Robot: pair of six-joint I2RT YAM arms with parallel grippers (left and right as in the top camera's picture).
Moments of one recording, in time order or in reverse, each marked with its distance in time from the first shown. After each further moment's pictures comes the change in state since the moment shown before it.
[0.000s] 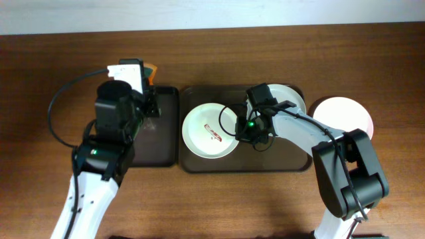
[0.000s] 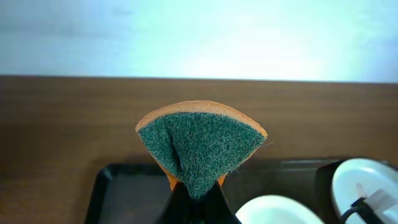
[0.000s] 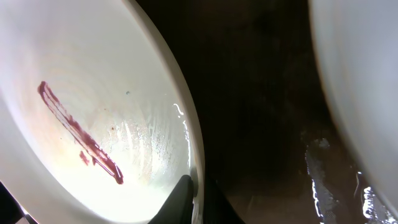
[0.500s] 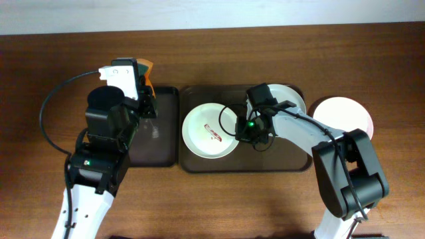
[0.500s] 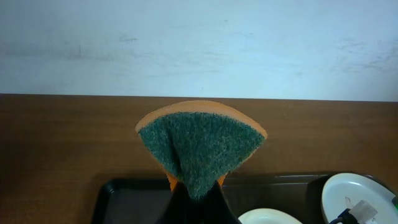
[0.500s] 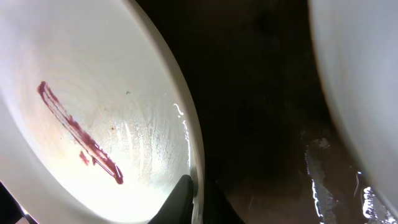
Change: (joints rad) left arm 0.000 -0.060 0.000 0.011 0.000 0.000; right arm 0.000 0.000 0.000 0.000 0.000 0.000
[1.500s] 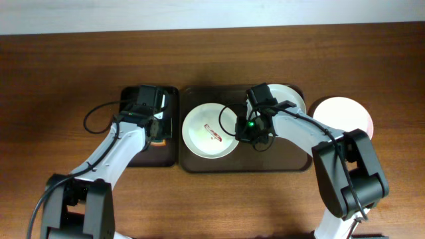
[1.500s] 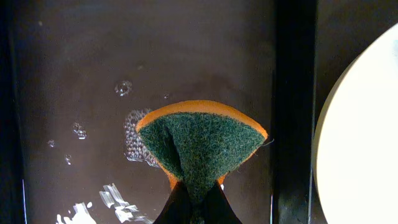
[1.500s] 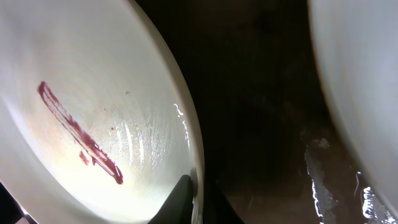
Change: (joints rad) left arm 0.000 0.565 -0.001 -0.280 0.001 0.000; right arm 0.000 0.000 0.000 0.000 0.000 0.000
